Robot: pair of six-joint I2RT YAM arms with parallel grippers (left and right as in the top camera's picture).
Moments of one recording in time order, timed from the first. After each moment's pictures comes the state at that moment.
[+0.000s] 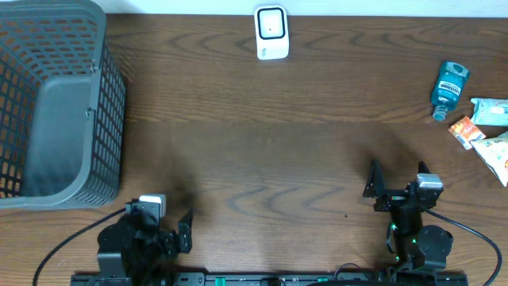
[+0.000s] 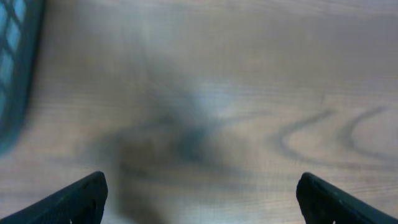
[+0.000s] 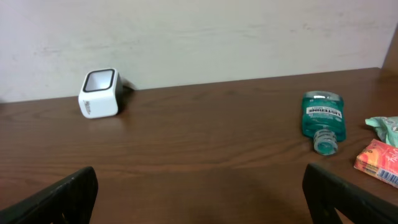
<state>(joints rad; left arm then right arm) -0.01 0.08 0.42 -1.02 0.21 -0.03 -0.11 0.01 0.01 -0.06 -0.11 0.12</state>
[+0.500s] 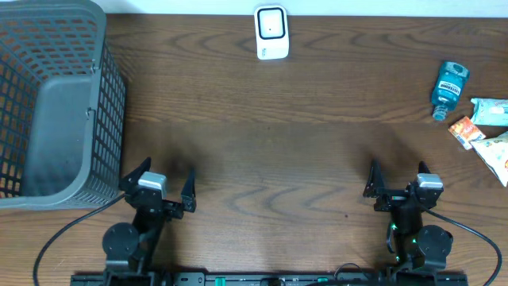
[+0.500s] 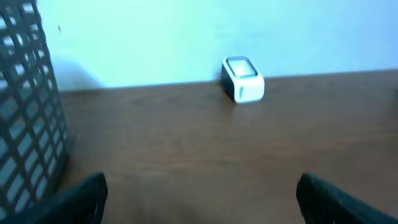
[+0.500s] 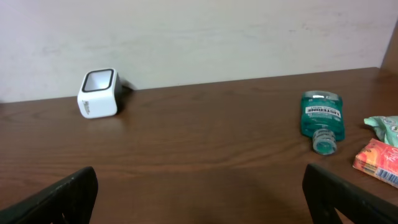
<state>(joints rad) -0.05 0.03 0.08 -0.15 0.21 -0.01 -0.11 0.01 0.01 -0.06 -0.10 0.12</state>
